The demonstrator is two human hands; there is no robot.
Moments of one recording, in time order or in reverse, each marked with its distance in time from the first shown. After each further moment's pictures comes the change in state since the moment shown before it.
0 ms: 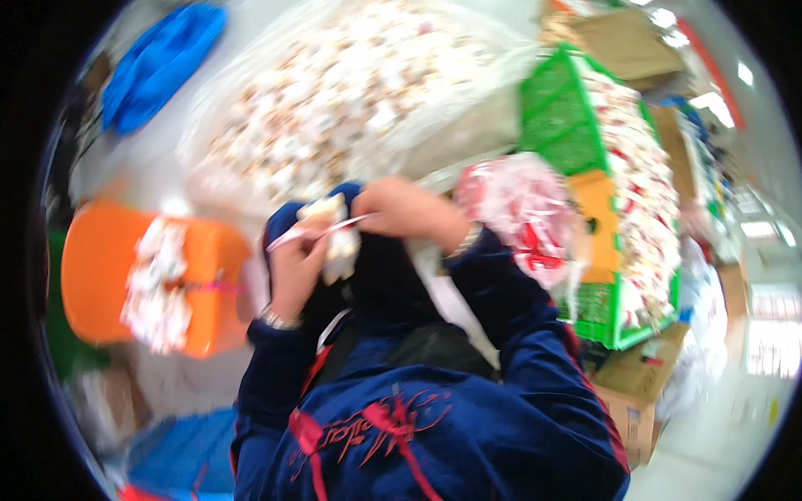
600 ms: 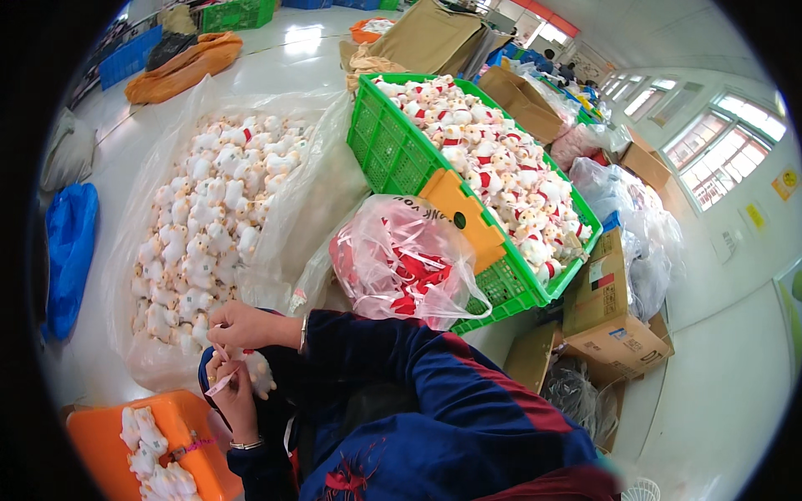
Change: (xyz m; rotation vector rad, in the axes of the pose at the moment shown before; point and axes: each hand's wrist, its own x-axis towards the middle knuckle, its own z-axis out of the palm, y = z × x) left_hand 0.000 -0.006 0.005 0.156 0.045 0.308; right_hand 0.036 -0.032 0.030 0.895 0.342 -0.028
